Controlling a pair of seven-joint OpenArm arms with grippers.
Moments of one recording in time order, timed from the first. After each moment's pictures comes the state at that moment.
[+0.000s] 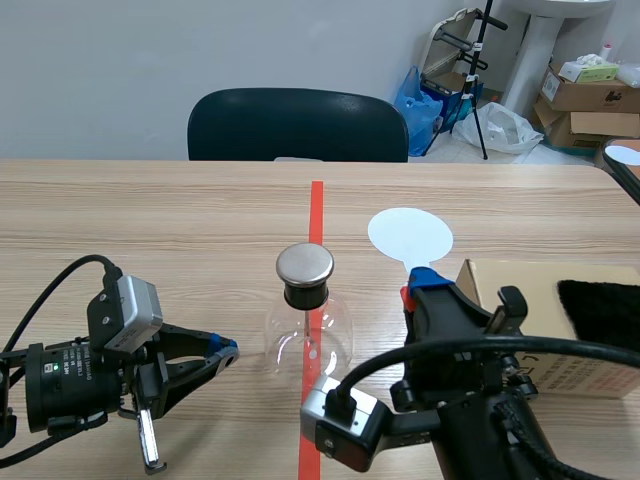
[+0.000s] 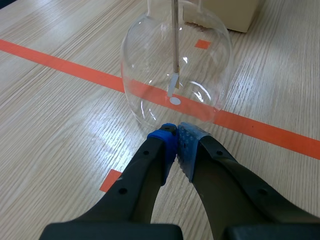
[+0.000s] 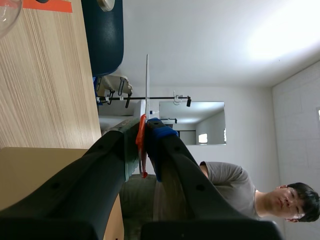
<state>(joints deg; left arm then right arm) 3.4 -25.7 16.8 63.0 20.3 -42.5 -40.9 -26.0 24.5 -38.8 95.1 -89.9 -32.9 -29.9</state>
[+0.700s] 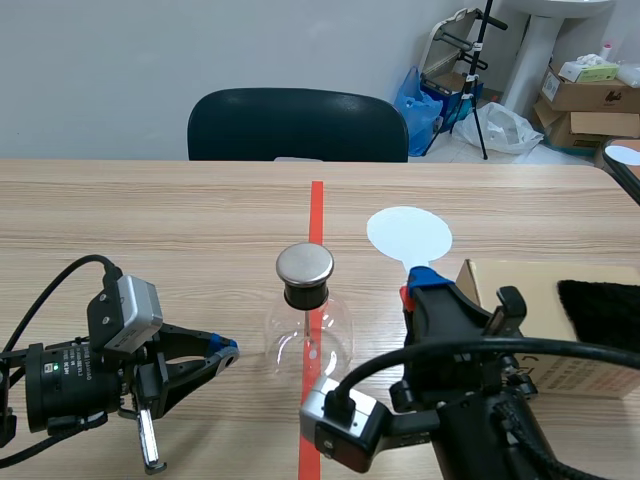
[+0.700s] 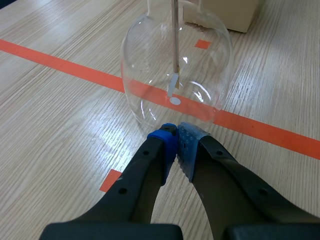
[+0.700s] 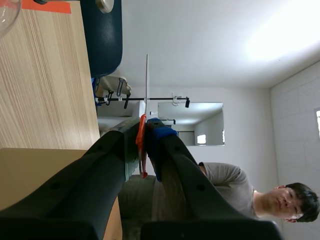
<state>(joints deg) 3.4 -25.7 16.8 63.0 20.3 -42.5 -40.9 -26.0 24.5 -38.8 95.1 -90.4 -32.9 -30.0</state>
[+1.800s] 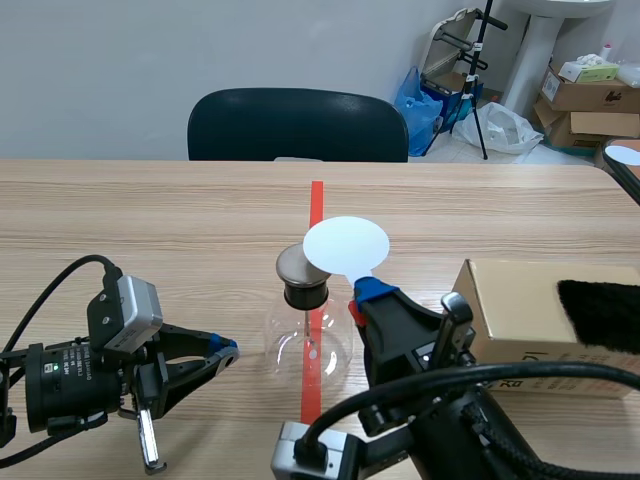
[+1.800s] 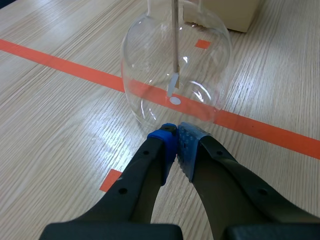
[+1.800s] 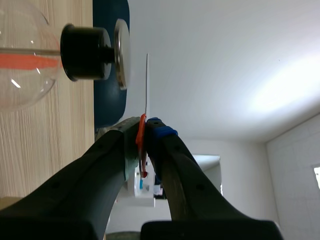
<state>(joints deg) 3.4 -25.7 16.8 63.0 20.3 -42.5 -40.9 -26.0 24.5 -36.8 95.1 -91.1 -31.2 -13.5</state>
